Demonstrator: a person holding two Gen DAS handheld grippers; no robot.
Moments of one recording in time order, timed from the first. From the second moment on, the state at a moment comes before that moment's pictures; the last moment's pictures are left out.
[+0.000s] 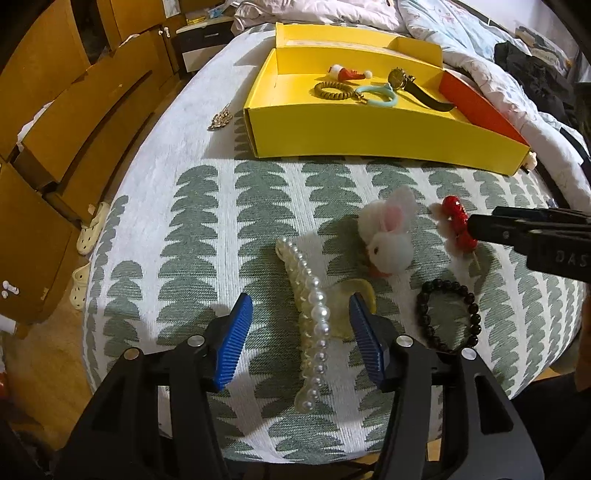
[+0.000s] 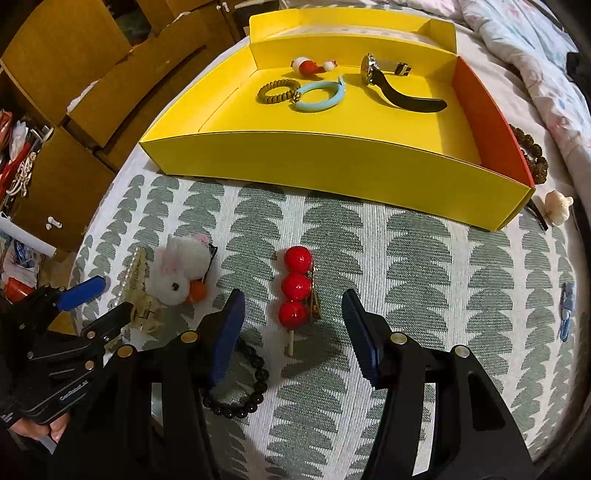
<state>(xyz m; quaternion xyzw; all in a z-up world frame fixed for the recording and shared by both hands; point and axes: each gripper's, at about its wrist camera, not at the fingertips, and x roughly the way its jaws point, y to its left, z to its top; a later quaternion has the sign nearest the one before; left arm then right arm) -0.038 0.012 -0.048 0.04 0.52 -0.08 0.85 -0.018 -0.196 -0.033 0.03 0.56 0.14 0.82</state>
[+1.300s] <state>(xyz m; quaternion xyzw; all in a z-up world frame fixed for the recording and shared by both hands) -0.020 0.002 -0.072 0.06 0.56 -0.06 0.83 -0.005 -0.180 -0.066 -0.03 0.56 0.12 0.82</state>
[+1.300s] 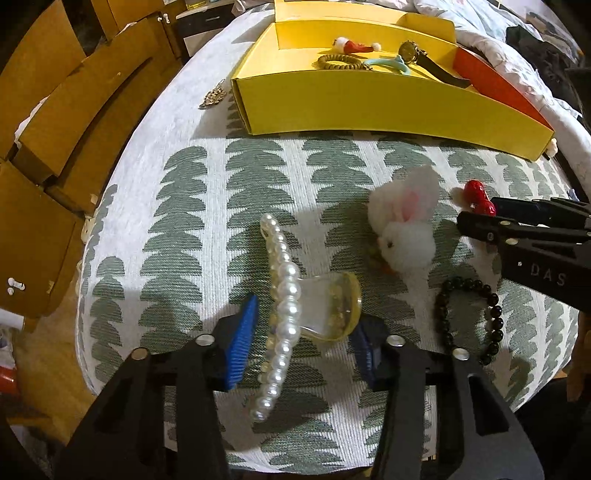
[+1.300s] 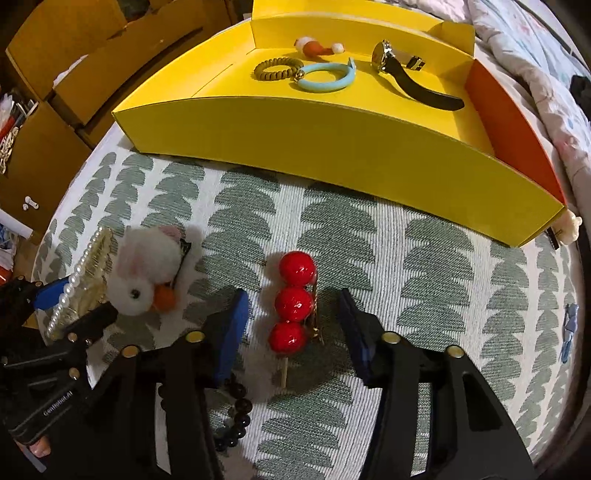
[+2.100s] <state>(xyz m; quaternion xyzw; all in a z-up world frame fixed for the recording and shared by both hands) -0.020 0.036 -0.032 -0.01 0.53 -0.06 0.85 -0.010 -0.204 -0.016 0.03 0.54 0.15 0.83</state>
